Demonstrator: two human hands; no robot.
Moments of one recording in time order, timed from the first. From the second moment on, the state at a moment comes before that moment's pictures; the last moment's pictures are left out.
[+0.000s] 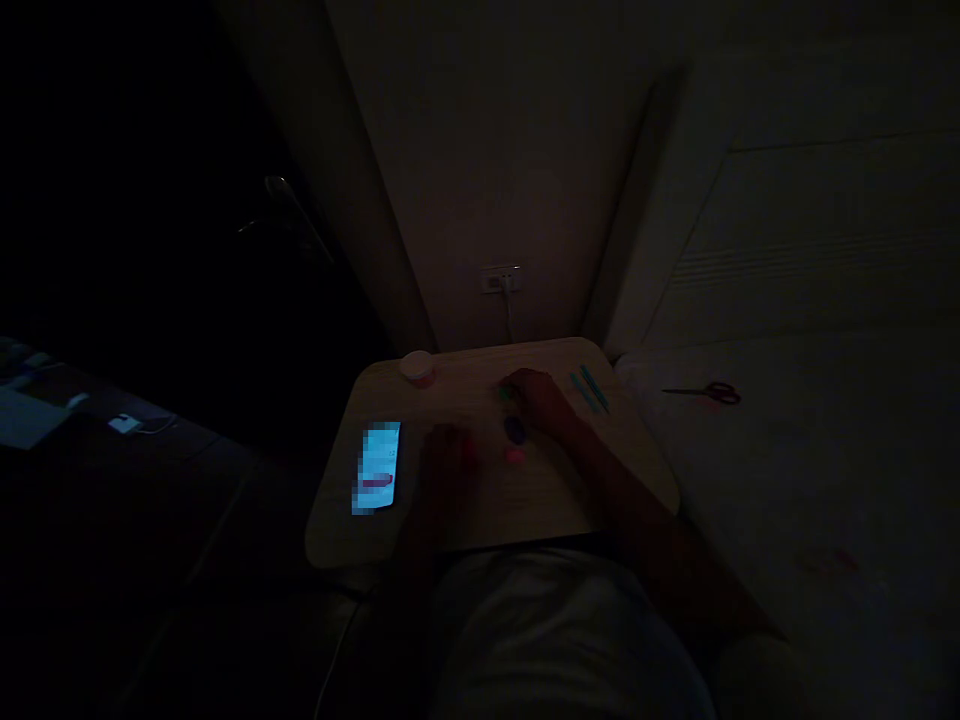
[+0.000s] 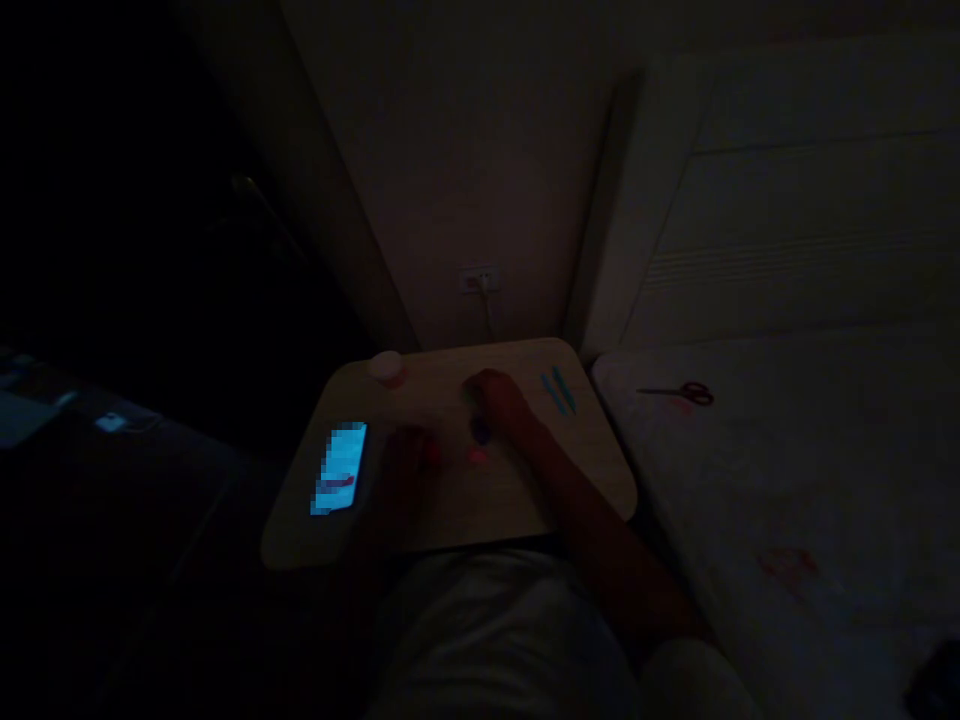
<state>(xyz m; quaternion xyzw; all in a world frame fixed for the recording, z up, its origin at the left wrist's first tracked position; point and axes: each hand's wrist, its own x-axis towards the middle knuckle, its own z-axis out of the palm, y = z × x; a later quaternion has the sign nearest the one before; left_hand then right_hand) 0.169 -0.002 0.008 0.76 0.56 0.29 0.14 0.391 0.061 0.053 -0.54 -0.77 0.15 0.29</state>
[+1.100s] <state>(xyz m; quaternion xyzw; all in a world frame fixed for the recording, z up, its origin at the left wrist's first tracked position) 0.204 0.001 0.010 0.38 0.42 0.55 0.61 0.395 0.064 0.044 -0.62 -0.77 0.09 0.12</state>
